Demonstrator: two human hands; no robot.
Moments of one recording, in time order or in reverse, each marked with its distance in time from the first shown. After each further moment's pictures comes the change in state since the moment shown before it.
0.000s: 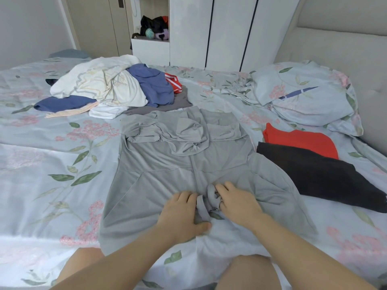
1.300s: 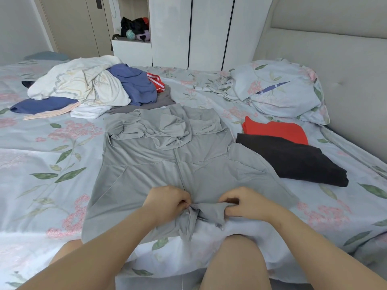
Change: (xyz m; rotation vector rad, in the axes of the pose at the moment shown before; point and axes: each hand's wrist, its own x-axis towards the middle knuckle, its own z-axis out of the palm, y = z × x) left_hand -0.004 0.006 -0.018 0.135 -0.008 0.240; right_hand -0.070 0.029 -0.036 0.645 -0.296 0.111
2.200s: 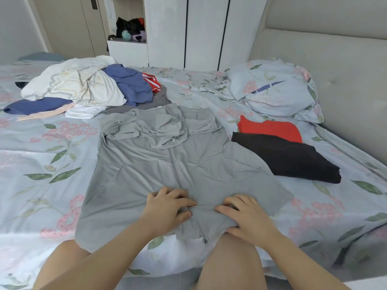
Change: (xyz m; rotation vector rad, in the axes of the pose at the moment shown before) left_hand -0.014 0.011 0.024 -0.024 0.037 -0.060; right_hand -0.022 0.046 0.051 -0.642 0.470 -0.328
